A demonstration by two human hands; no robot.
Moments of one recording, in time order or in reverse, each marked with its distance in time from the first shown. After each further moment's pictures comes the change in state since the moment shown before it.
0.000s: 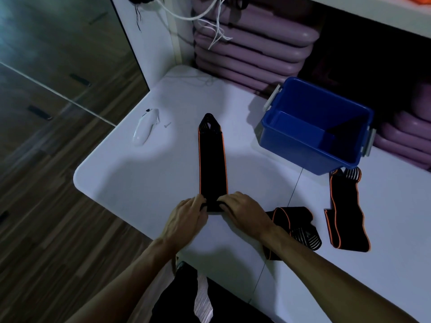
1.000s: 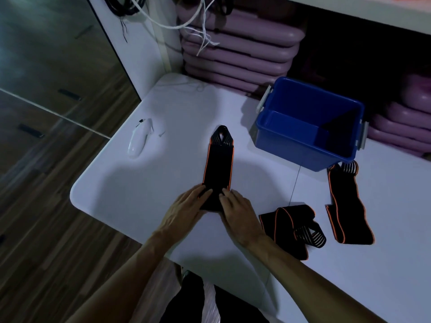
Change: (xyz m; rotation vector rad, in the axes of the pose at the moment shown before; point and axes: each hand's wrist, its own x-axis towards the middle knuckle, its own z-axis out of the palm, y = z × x) left_hand 0.024 -0.054 0.010 0.143 -0.099 0.249; right_hand 0.004 -0.013 0.038 -0.216 0.024 0.281
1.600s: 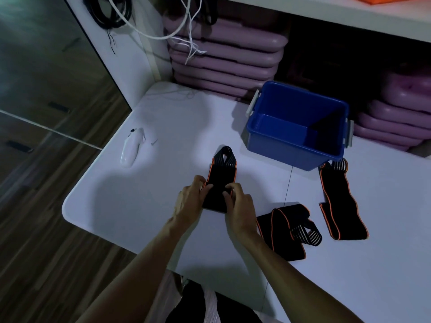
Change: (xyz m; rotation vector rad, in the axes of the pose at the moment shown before) left_hand 0.064 0.018 0.000 -0.304 0.069 -0.438; right_hand 0.020 -0.001 -0.003 0.597 0.232 0.576
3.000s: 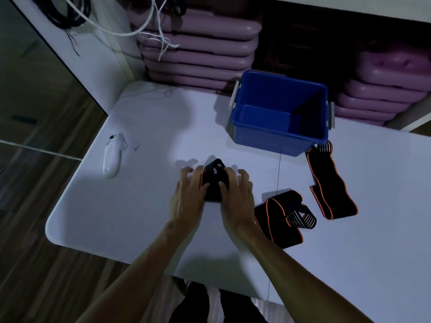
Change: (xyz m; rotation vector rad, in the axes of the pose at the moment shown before) left_hand -0.001 0.018 -0.003 0.110 0.066 0.154; right_hand 0.001 -0.032 -0.017 -0.280 0.117 0.038
